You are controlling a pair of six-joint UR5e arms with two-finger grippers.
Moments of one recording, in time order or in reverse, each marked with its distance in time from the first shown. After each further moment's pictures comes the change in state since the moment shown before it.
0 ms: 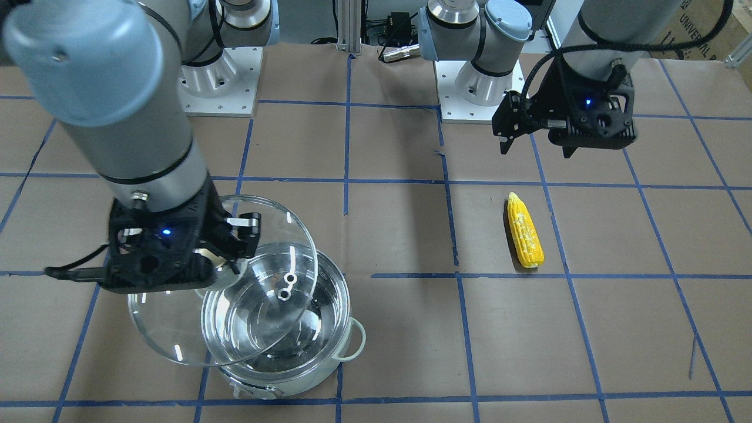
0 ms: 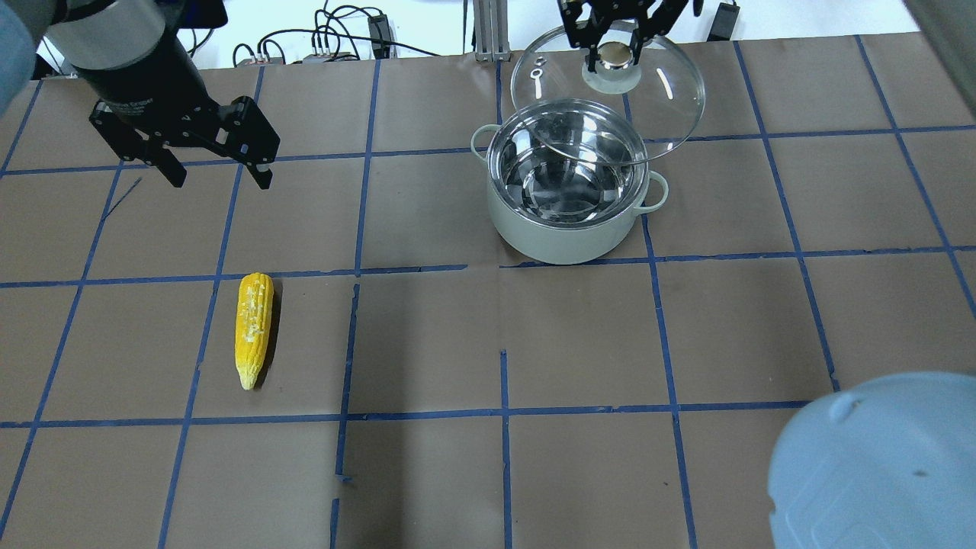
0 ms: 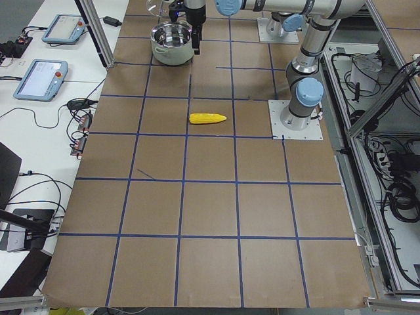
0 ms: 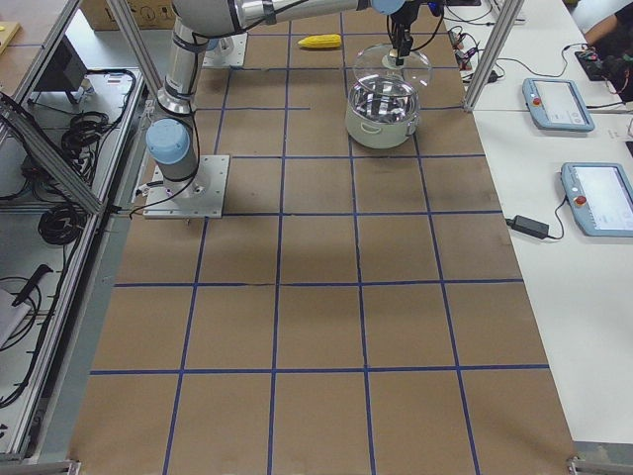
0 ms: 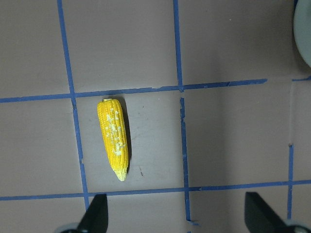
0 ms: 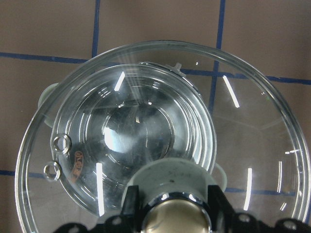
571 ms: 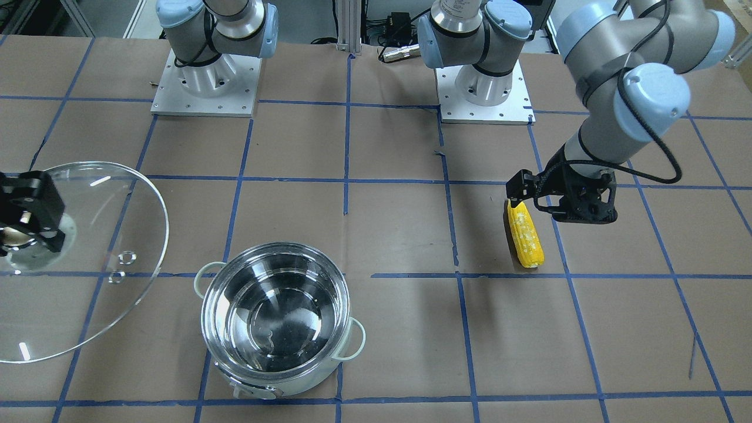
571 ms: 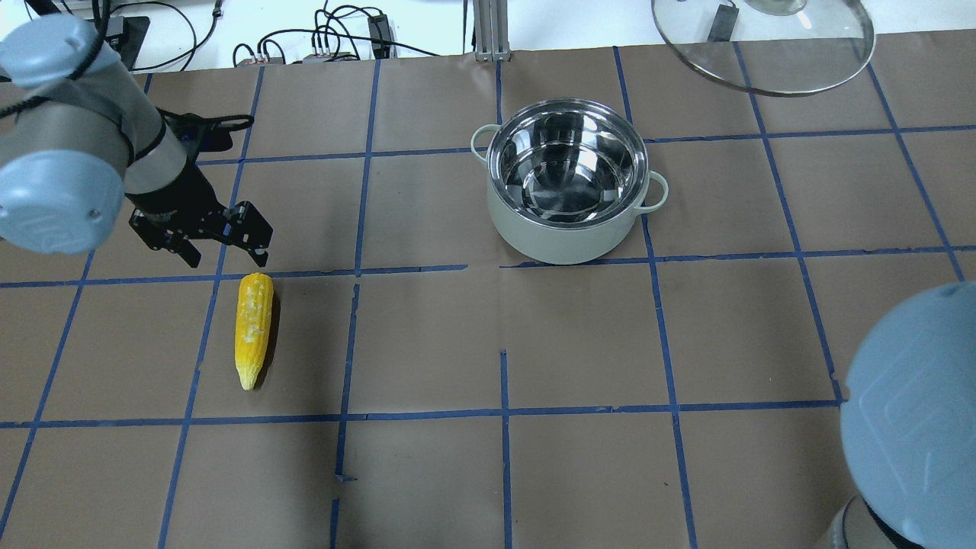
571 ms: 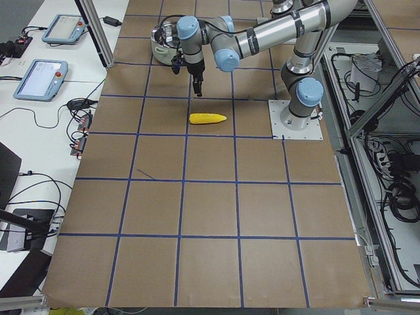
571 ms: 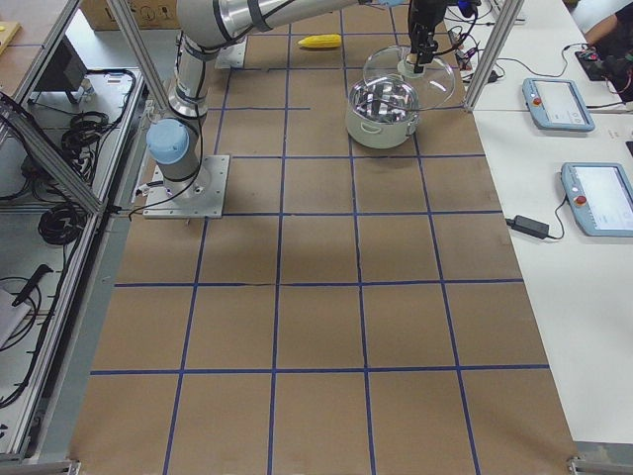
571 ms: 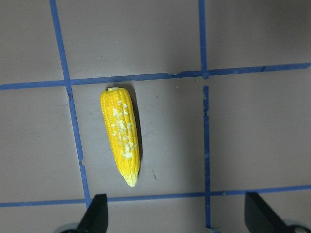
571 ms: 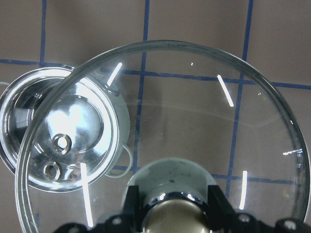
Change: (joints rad) left arm 0.154 -0.055 -0.387 0.398 -0.003 0.126; right arm -0.257 0.002 -0.180 0.190 0.055 -0.217
